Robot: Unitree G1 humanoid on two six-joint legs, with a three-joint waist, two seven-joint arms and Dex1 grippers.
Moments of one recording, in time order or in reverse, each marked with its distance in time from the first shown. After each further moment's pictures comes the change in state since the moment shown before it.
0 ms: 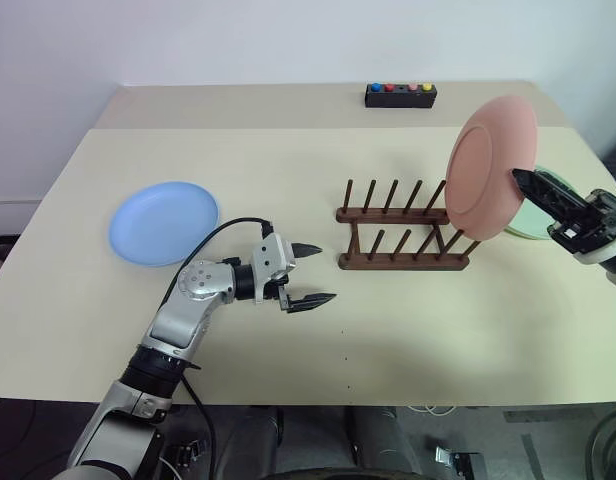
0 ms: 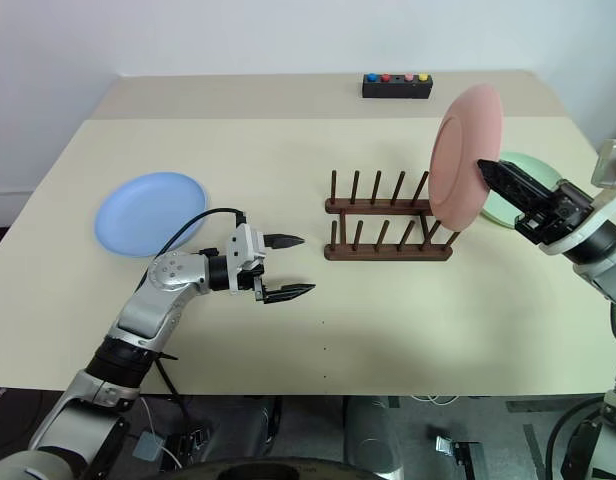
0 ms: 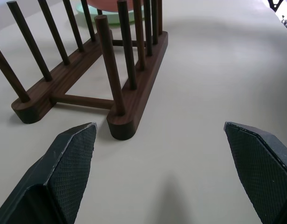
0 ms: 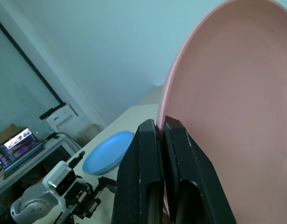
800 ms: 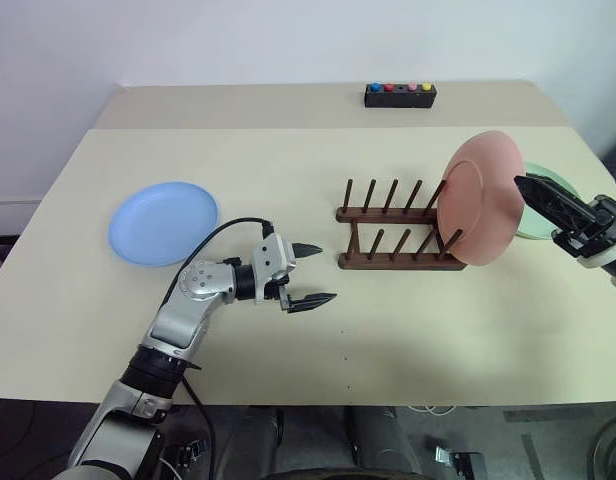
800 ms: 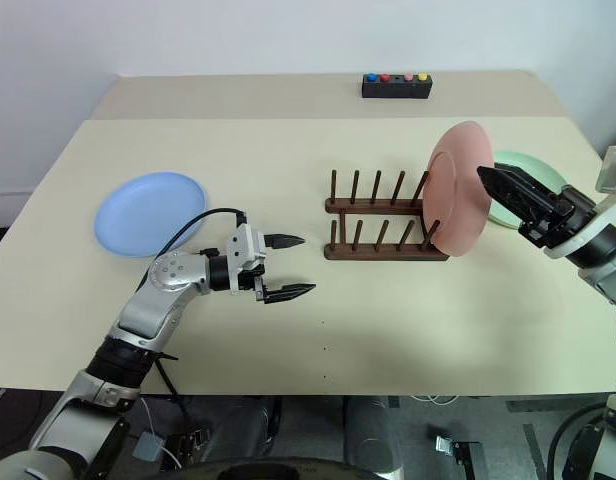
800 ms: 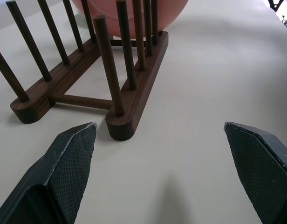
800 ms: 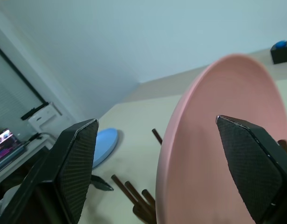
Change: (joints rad) left arm 0.000 -0.002 -0.004 0.000 0.000 0.001 0.003; right arm 0.025 -0.001 -0.049 -0.003 -0.040 0.000 -0.023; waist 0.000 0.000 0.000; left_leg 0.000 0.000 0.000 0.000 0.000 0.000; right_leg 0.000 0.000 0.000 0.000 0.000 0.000
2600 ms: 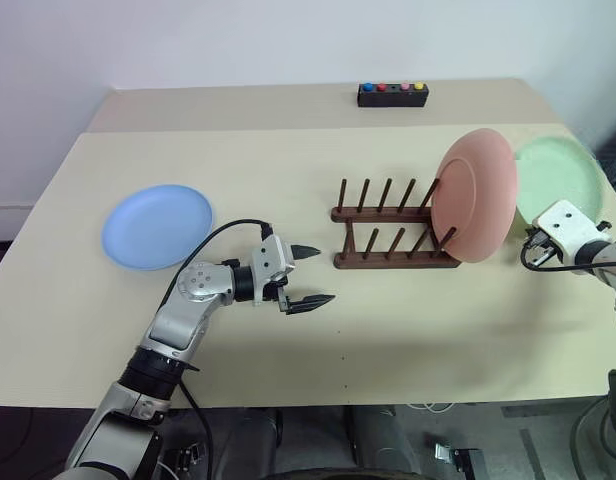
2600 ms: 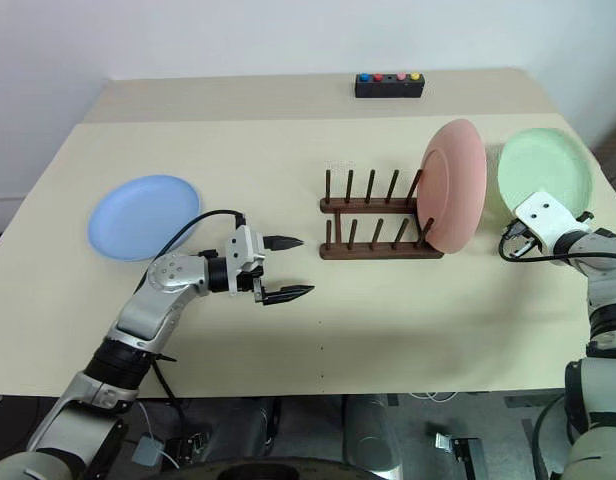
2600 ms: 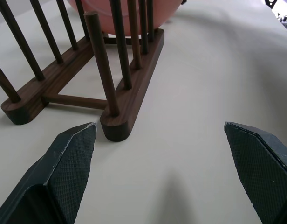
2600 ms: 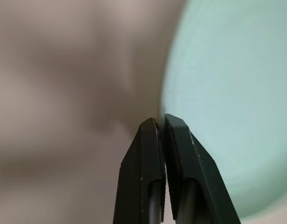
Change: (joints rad) left arm 0.009 0.009 0.000 -0.004 -0.001 0.005 0.000; right arm -0.363 -0.114 0.639 1.076 -1.326 -1.181 -0.169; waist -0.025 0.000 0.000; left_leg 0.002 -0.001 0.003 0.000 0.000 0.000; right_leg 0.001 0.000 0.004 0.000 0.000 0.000
